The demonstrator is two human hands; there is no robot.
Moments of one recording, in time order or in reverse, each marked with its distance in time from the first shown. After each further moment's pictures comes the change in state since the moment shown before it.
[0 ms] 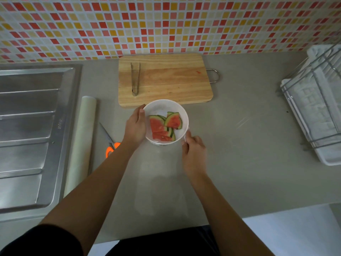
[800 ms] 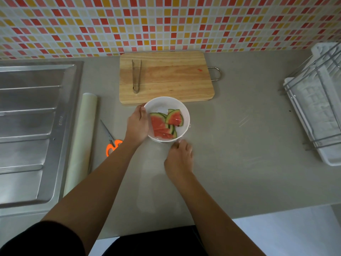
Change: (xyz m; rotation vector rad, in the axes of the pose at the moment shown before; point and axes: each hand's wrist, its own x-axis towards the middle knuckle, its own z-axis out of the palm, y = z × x) left_hand -0.004 0.004 0.006 0.120 0.061 0.067; right_hand -0.012 -0.021 0.031 -0.405 -0.206 0.106
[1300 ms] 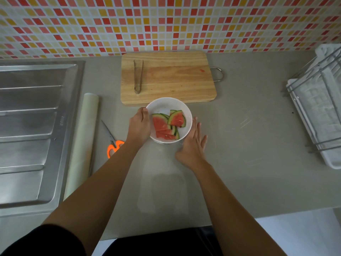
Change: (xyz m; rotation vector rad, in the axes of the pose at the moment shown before) left_hand 0.000 0.001 0.000 0.072 0.000 -0.037; right_hand 0.035 0.027 -0.018 0.268 -0.011 -0.134
